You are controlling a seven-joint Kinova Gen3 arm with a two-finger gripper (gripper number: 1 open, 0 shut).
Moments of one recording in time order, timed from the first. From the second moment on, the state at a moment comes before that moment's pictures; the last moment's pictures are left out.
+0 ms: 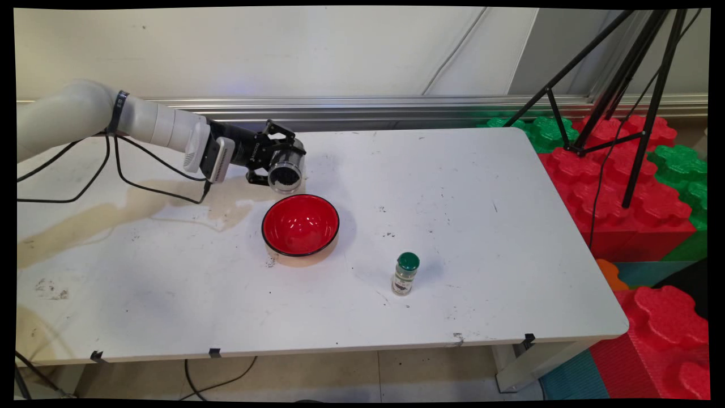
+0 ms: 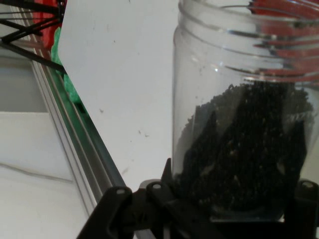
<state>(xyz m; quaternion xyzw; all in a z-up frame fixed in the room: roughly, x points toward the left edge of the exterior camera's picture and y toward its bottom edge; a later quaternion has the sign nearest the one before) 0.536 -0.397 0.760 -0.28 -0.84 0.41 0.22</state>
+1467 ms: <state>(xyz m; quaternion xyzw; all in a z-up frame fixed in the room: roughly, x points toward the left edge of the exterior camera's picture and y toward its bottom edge) 0.518 -0.397 0.777 -0.40 -0.76 0.49 0.15</state>
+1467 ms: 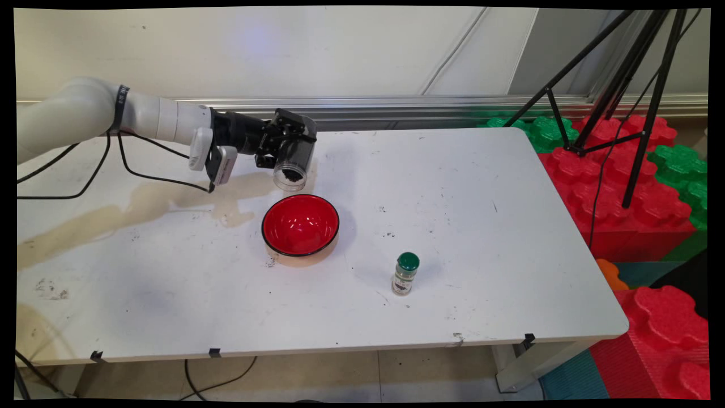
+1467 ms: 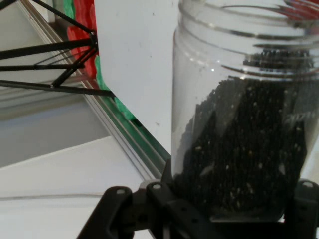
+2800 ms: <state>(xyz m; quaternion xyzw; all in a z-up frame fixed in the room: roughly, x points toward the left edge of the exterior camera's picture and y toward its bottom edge) 0.517 -0.386 0.778 -0.47 -0.70 0.53 0.11</state>
